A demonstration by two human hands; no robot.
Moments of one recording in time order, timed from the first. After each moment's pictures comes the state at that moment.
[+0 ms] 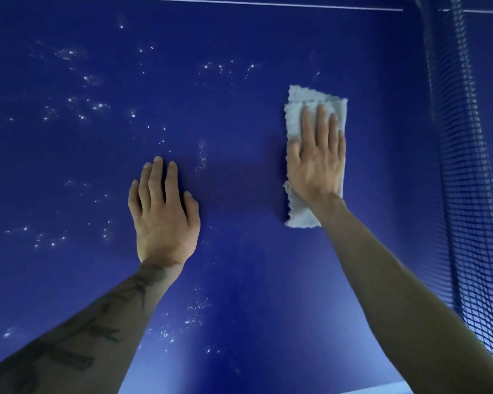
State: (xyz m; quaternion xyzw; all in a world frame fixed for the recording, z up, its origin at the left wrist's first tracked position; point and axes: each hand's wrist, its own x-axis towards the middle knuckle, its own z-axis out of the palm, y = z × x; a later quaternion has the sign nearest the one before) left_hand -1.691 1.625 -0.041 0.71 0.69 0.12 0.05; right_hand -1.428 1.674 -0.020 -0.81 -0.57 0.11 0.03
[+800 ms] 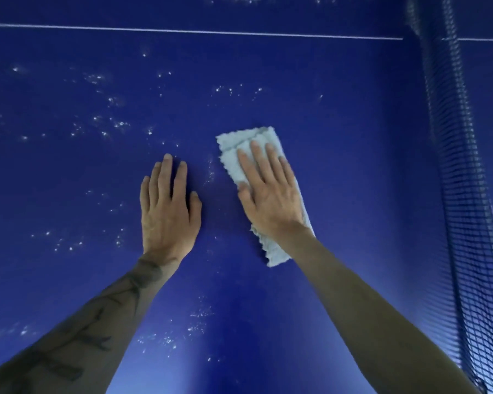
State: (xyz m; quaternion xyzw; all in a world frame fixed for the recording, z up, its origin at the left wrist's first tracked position) left_hand -1.695 1.651 -0.024 0.73 0.67 0.10 0.09; right_hand -1.488 1.656 -0.020 -0.67 -0.73 0.13 0.01
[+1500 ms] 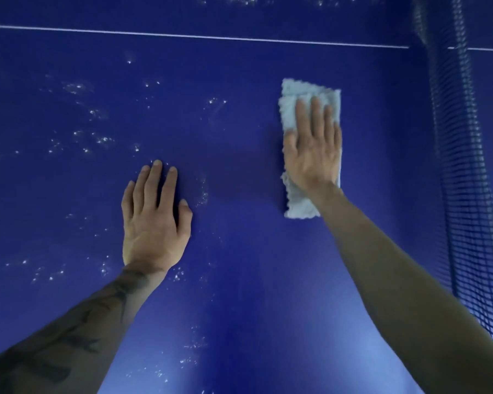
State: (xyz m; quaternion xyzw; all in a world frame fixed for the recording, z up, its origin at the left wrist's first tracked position) left_hand -1.703 1.681 -0.036 0.74 0.66 0.10 0.07; right_hand -1.417 1.760 -0.020 -0.79 -0.61 0.12 0.01
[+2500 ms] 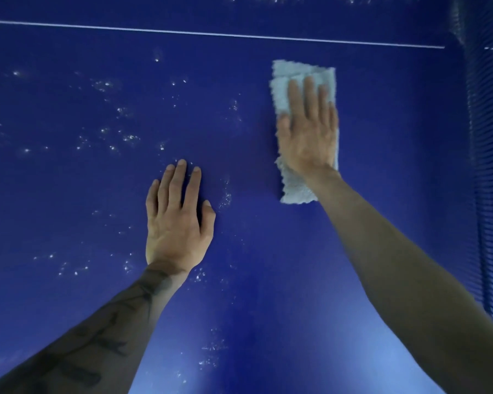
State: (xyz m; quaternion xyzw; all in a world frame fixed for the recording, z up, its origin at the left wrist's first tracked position) left_hand -1.706 1.682 -0.040 0.74 0.66 0.10 0.06; right_hand -1.462 1.801 -0.024 -0.76 -0.64 0.12 0.02
